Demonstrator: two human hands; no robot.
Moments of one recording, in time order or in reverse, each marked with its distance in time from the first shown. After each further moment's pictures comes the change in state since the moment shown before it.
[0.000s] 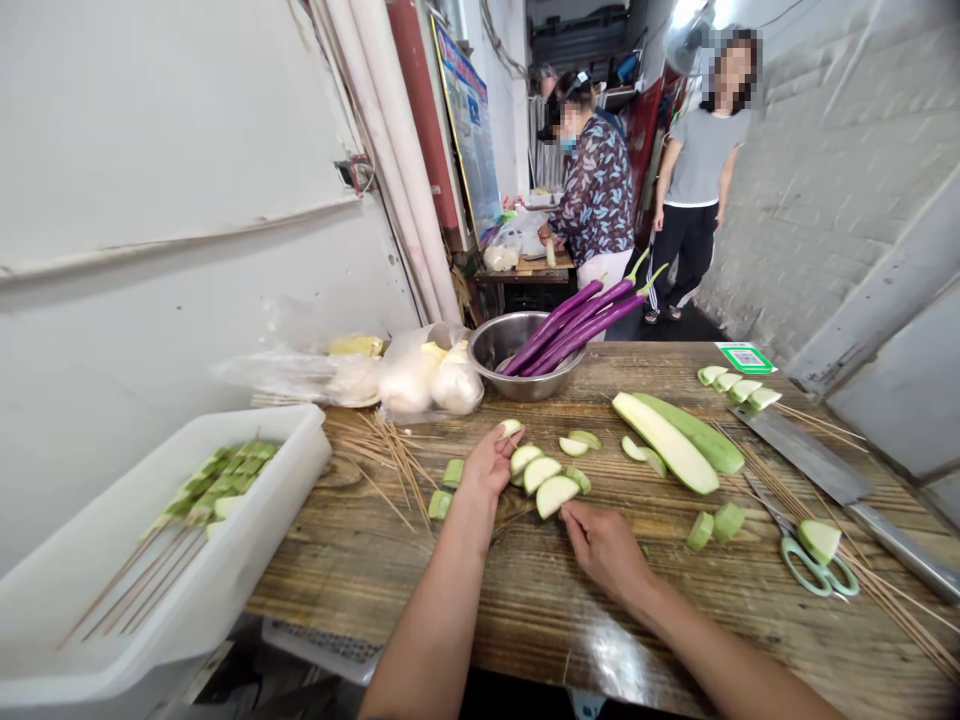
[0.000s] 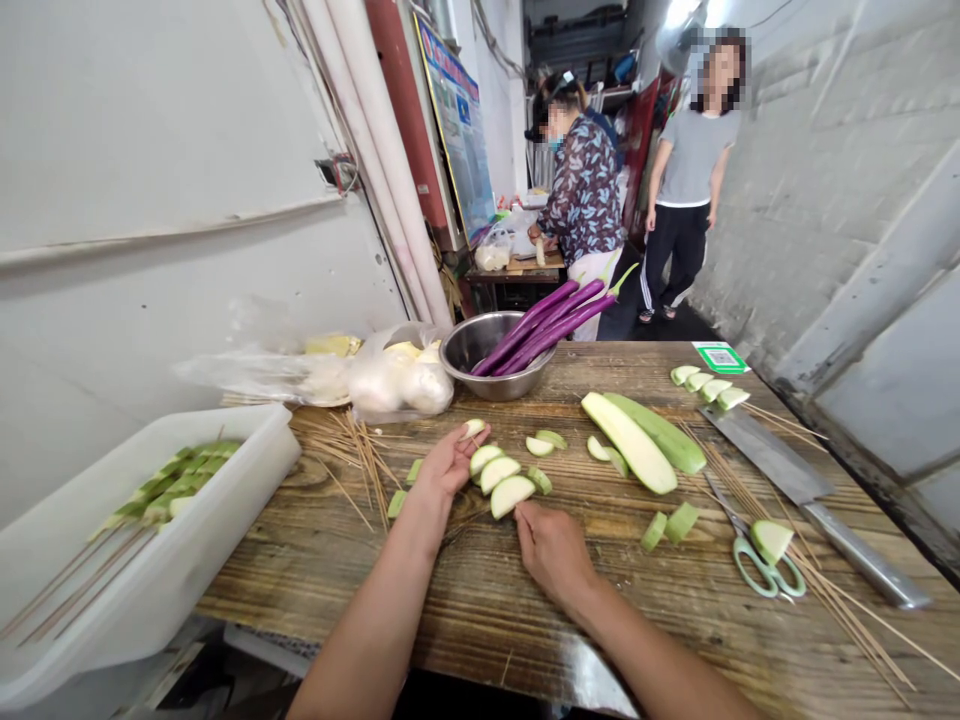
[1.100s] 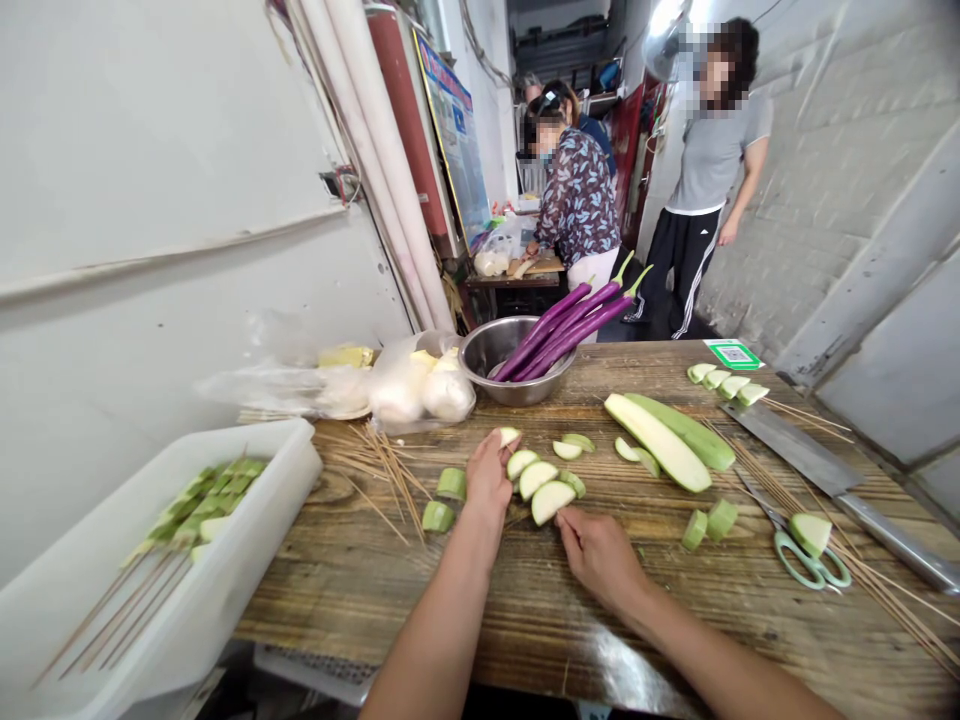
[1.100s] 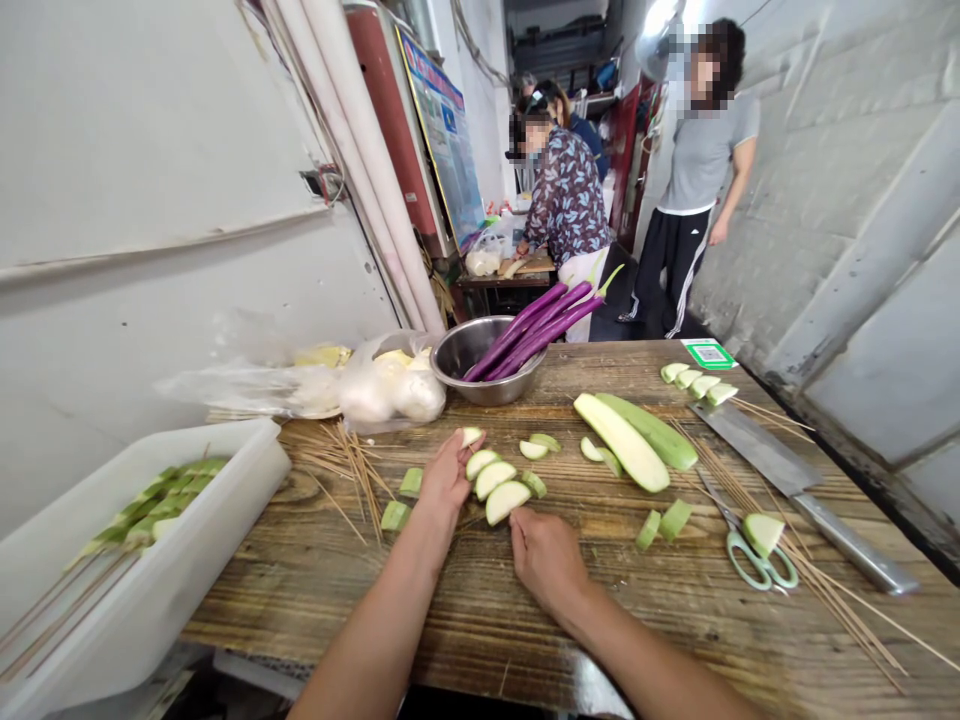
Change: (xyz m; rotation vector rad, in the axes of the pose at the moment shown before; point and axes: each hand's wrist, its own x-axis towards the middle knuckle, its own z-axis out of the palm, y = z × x) left_hand -0.004 -0.023 0.006 0.009 0.054 0.244; right_hand -0.001 -0.007 0.000 -0.067 -0.012 0.065
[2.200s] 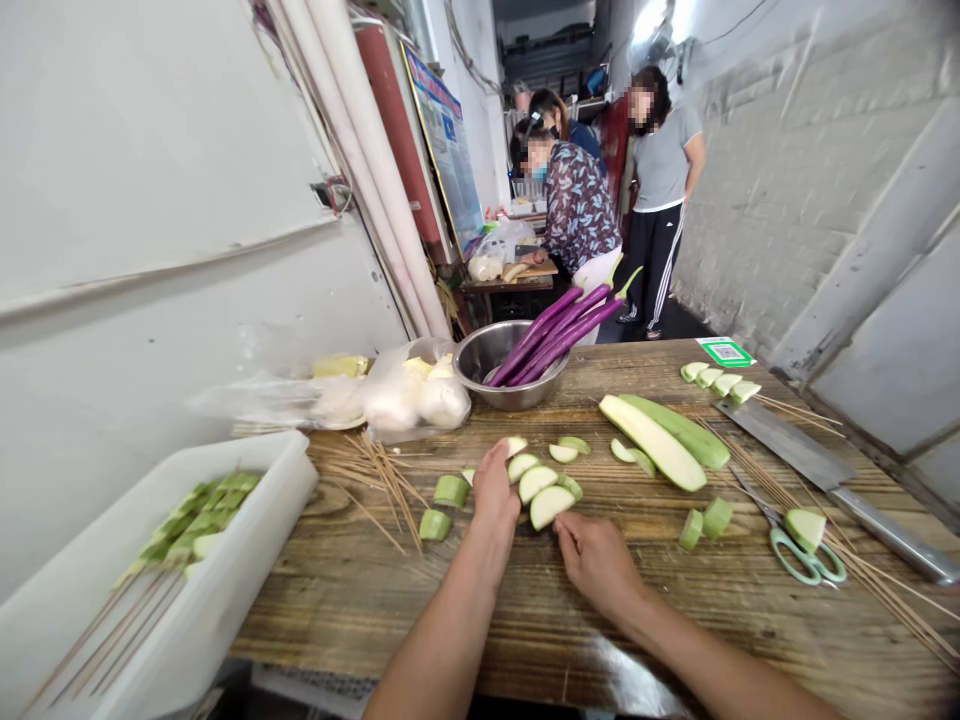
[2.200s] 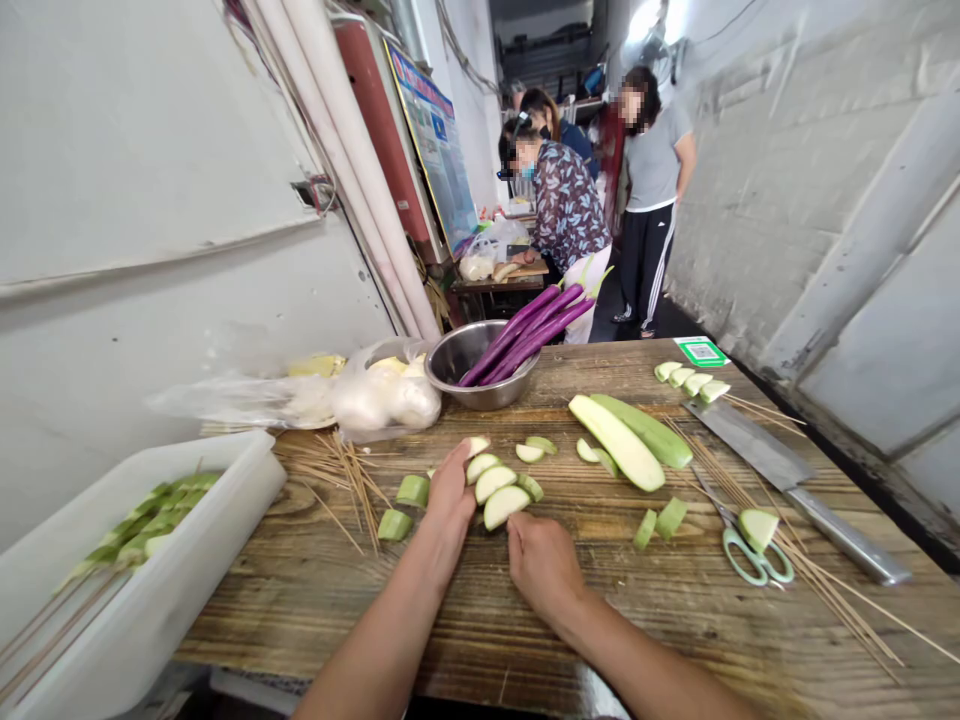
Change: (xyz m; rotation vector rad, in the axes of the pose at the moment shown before) left_hand -0.013 -0.011 0.003 0.091 0.018 0.034; right_hand -0.001 -0.008 -0.004 -0.013 -0.001 0.075
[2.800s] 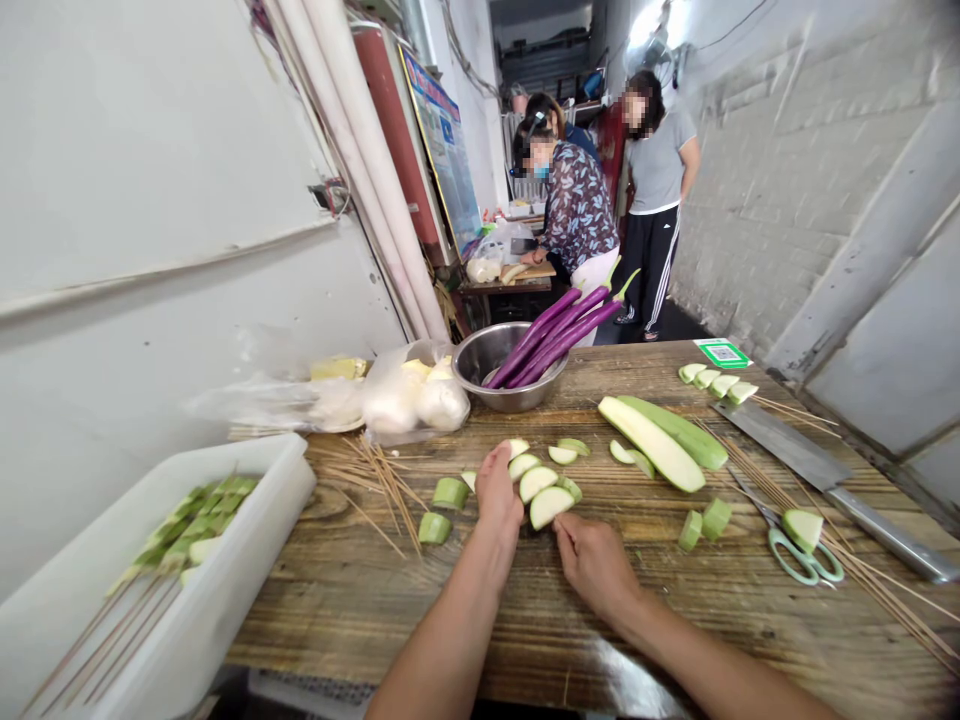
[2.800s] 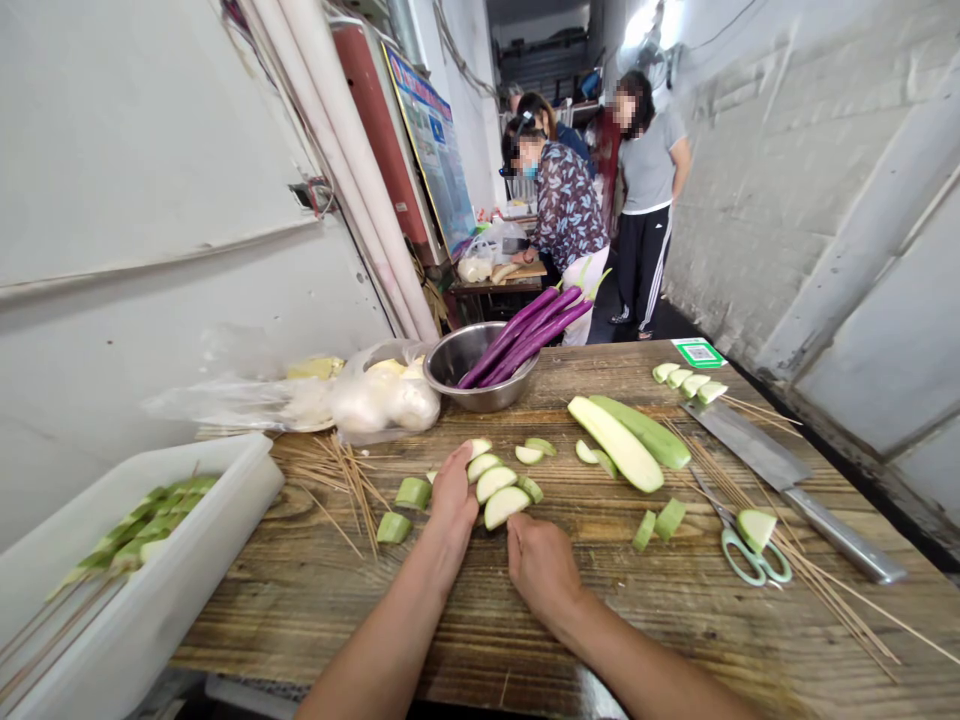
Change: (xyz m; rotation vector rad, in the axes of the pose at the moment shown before) left_hand -0.002 -0.005 0.002 -0.002 -0.018 0.023; right_hand 0.000 0.004 0.011 0.006 0.053 -0.014
